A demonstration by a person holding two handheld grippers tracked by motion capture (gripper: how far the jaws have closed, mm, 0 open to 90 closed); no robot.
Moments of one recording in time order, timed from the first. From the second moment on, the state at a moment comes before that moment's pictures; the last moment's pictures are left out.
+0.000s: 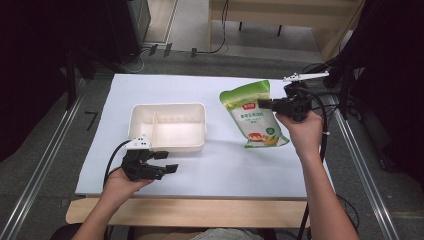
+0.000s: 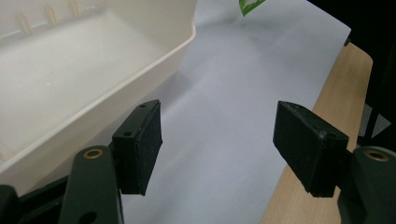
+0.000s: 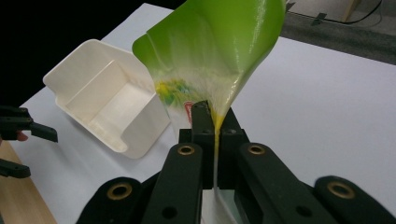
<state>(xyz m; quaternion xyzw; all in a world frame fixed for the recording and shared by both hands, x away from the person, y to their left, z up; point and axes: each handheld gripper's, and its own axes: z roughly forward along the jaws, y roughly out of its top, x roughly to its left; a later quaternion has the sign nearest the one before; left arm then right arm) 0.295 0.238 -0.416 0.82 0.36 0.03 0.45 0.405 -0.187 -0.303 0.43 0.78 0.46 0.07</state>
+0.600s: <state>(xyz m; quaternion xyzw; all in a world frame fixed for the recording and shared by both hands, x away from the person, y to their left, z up) 0.293 0.239 -0.417 0.82 0.36 0.03 0.45 0.403 -0.148 -0.303 0.40 0.79 0.46 0.07</state>
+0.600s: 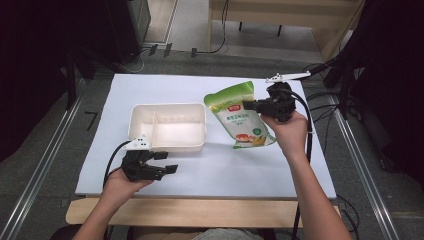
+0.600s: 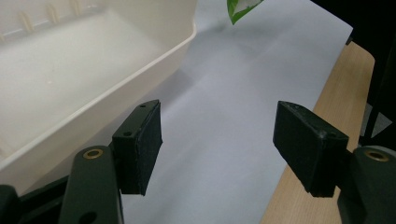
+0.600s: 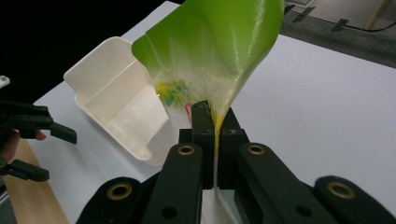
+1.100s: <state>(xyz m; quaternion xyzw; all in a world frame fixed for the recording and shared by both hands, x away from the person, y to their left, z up) 0.292 0.242 -0.418 0.81 0.37 0.04 0.45 0.412 -0.107 -0.264 0.36 0.80 0.47 0.08</state>
